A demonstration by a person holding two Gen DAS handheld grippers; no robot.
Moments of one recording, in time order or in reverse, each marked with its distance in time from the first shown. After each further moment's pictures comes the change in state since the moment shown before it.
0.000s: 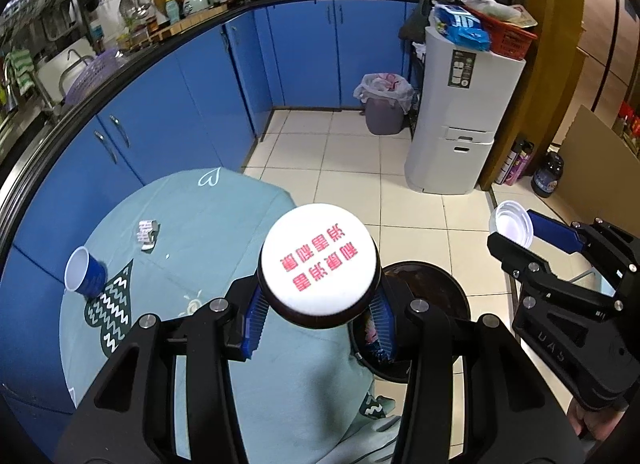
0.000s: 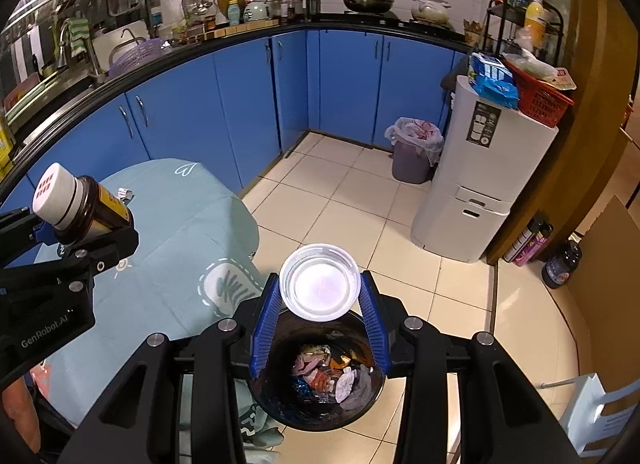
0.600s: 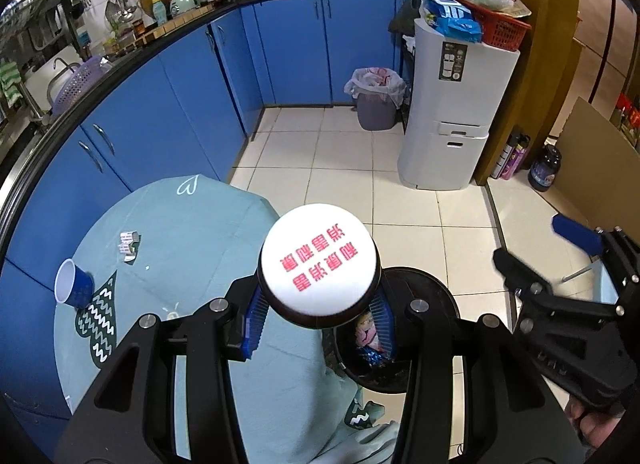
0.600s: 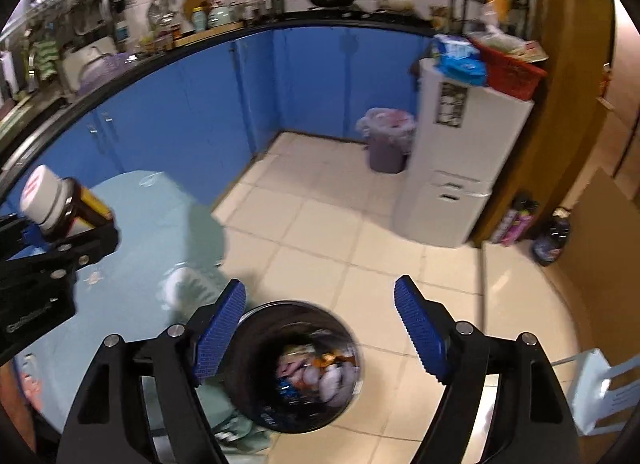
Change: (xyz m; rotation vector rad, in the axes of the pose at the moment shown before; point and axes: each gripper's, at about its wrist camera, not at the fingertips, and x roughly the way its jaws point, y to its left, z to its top) left arm 0.019 -0.030 0.016 0.023 0.024 -0.010; right arm 0.006 -0.042 -0.006 0.082 -0.019 -0.108
